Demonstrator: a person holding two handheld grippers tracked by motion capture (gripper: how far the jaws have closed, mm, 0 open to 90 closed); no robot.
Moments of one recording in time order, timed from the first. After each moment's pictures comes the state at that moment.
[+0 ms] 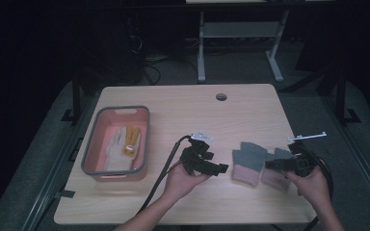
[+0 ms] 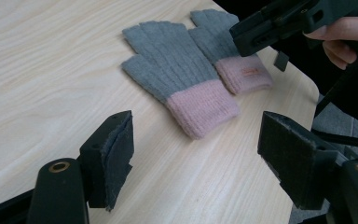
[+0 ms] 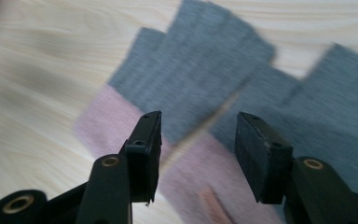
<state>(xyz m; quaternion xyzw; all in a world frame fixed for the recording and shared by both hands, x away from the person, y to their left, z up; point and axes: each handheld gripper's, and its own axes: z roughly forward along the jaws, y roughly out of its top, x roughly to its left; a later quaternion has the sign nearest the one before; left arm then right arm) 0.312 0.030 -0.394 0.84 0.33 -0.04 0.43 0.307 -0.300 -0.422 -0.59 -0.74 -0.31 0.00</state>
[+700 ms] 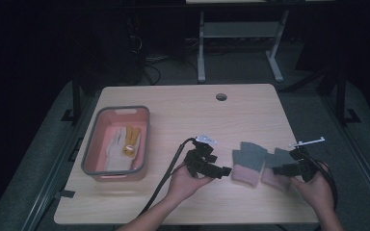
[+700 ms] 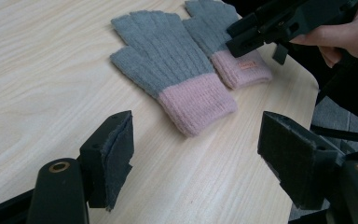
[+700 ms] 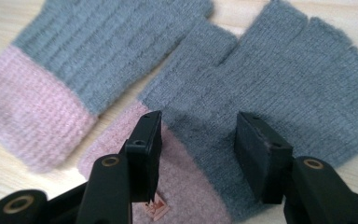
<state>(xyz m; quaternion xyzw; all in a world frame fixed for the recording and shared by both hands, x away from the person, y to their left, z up) 0.311 0.021 -0.403 0.85 0.33 -0.05 0.42 0.303 -0.309 -0.443 -0.61 -0.76 -0.24 -0.05</state>
